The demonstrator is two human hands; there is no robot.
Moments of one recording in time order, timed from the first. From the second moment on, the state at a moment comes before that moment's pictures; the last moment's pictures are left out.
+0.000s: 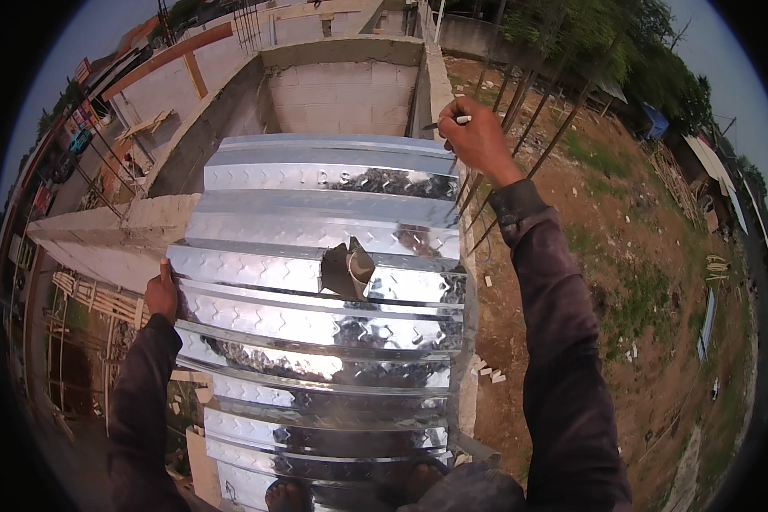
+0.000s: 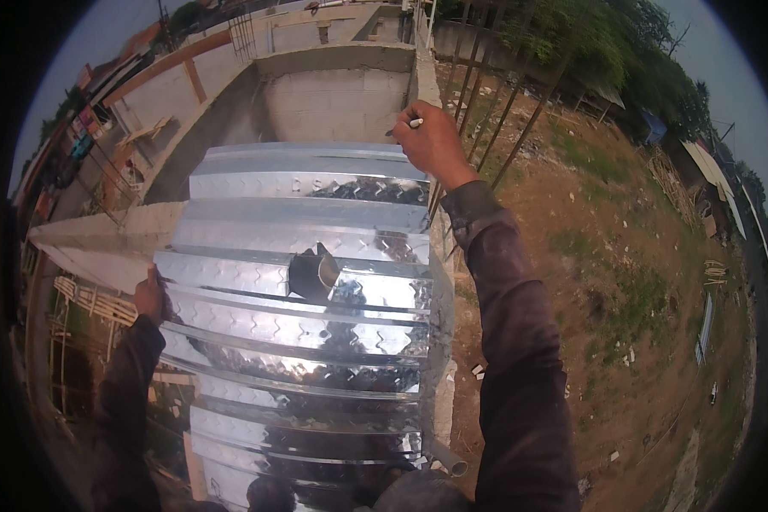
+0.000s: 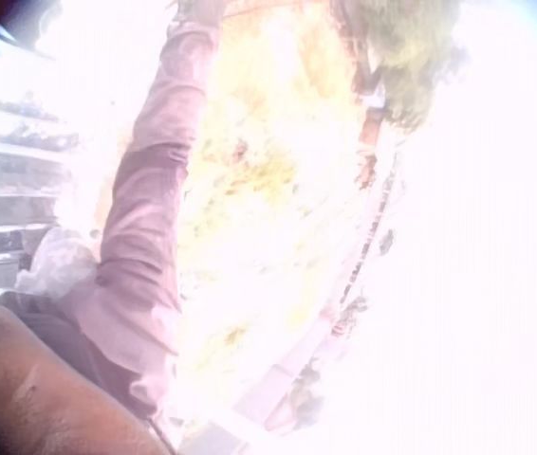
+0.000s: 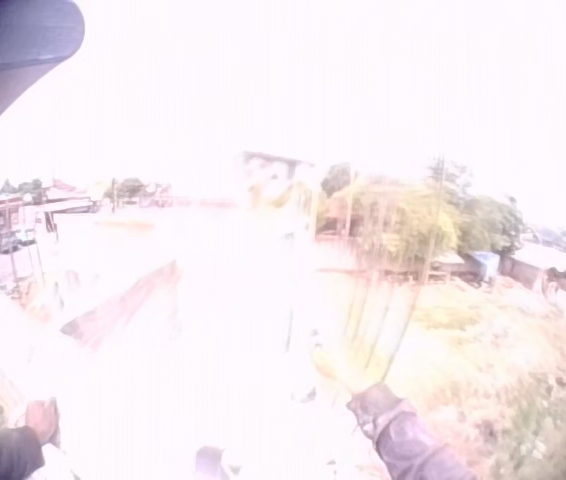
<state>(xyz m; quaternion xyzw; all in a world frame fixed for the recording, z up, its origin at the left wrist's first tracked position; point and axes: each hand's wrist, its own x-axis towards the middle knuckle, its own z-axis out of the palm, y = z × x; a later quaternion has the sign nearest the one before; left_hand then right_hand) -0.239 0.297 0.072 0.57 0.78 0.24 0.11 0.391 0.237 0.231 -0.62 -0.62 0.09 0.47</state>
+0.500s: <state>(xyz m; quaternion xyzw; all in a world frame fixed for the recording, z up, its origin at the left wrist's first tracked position) -0.210 0.278 0.099 0.54 0.80 0.25 0.09 0.432 0.334 0.194 -0.78 -0.59 -0.11 0.14</state>
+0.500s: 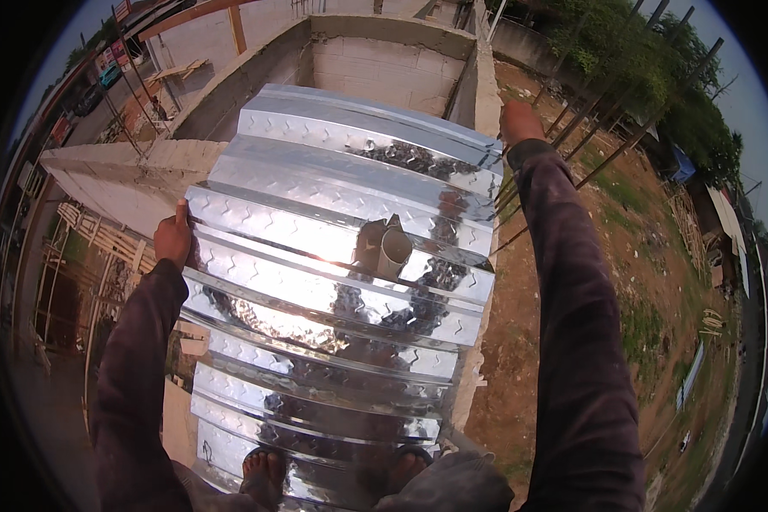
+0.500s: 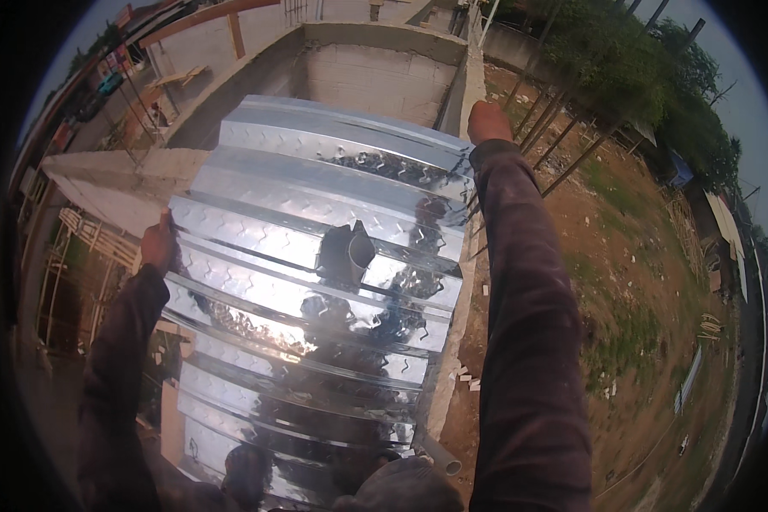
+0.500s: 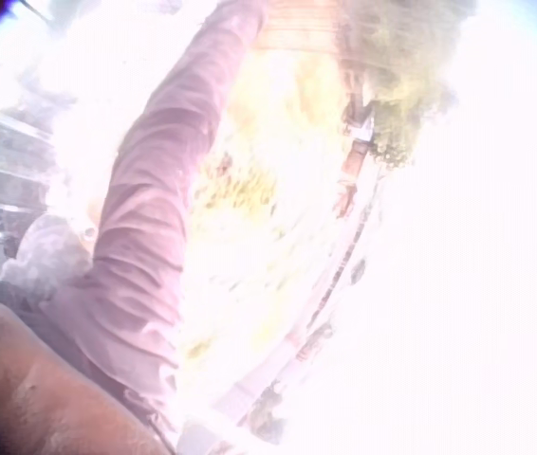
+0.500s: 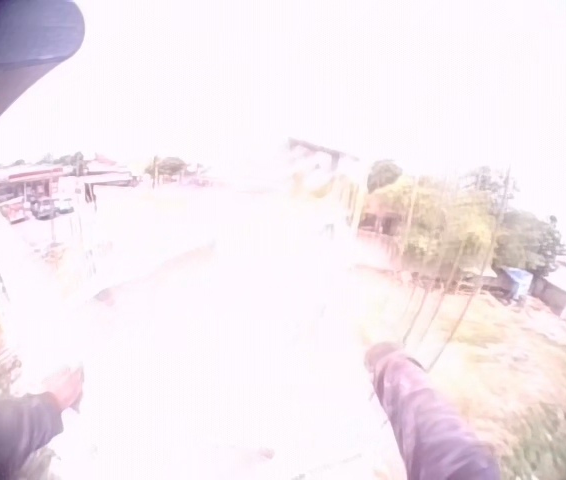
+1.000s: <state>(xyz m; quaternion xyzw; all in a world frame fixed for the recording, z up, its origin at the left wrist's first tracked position) -0.211 0.278 0.098 0.57 0.79 0.22 0.08 0.453 0.344 0.187 -0.77 -0.61 -0.15 0.08</state>
